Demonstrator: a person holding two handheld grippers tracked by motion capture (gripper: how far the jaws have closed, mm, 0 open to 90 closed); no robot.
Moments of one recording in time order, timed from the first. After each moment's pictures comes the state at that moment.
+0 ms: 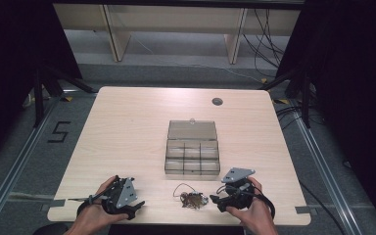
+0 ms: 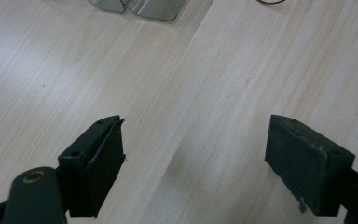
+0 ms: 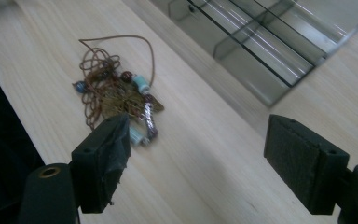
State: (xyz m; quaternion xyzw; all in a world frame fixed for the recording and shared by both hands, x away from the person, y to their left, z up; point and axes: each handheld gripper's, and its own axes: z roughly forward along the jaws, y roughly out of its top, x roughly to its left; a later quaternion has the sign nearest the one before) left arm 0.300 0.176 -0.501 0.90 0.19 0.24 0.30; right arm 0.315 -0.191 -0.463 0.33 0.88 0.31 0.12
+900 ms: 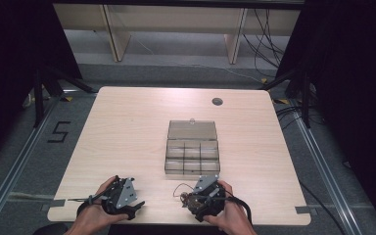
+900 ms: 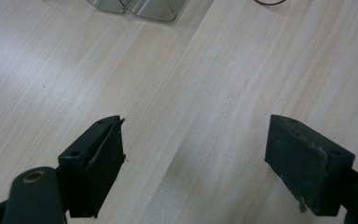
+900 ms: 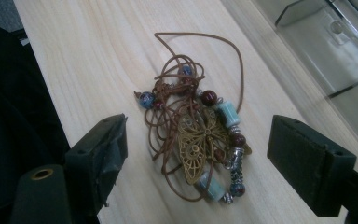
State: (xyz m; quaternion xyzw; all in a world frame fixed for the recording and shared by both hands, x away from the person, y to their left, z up) left arm 0.299 0.176 -0.500 0.90 0.19 0.24 0.30; right arm 0.313 -0.126 -0.486 0.24 0.93 0.26 0.10
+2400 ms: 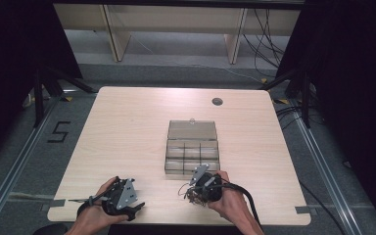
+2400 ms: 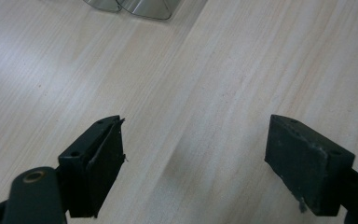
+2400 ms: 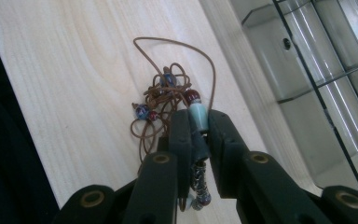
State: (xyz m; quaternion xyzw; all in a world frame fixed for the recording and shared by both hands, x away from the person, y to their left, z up) left arm 0.298 0.176 -0.502 0.91 0.19 0.24 0.29; right arm 0.337 -0.120 -0.462 0.20 0.96 0.18 0.11
